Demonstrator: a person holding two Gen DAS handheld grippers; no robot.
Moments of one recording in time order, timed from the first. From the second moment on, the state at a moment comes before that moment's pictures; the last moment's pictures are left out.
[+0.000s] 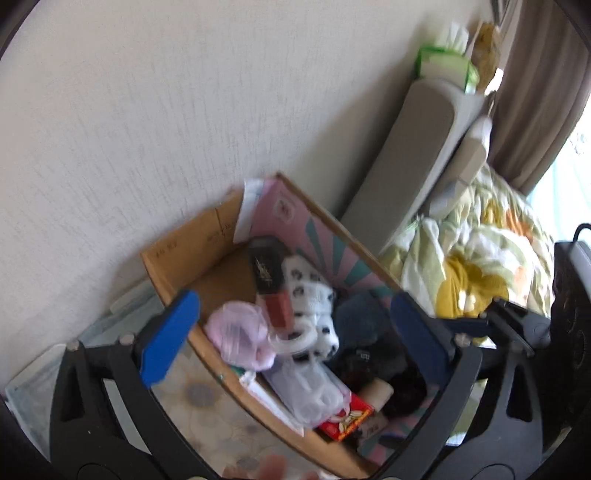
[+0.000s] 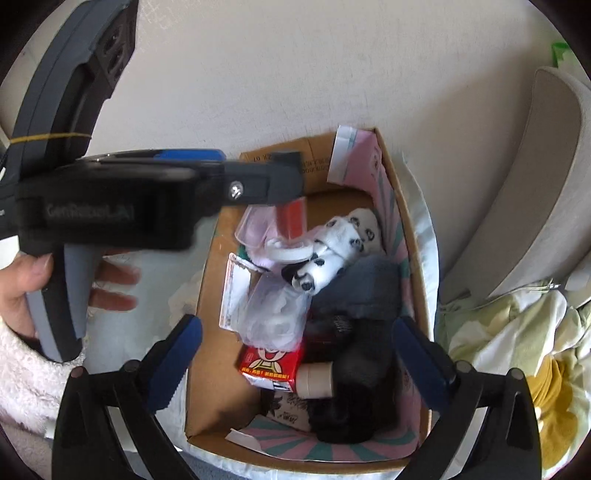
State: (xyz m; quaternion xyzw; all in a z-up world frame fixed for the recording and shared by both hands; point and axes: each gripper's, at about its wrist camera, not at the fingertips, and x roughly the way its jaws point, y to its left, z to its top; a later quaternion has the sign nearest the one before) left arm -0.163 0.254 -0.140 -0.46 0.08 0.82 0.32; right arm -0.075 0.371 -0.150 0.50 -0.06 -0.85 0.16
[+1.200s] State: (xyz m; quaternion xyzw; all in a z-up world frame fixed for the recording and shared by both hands) left arm -0.099 0.075 -0.070 -0.41 -0.03 0.91 0.09; right arm -0.053 0.271 -0.067 0.46 0.00 -0.88 0.09
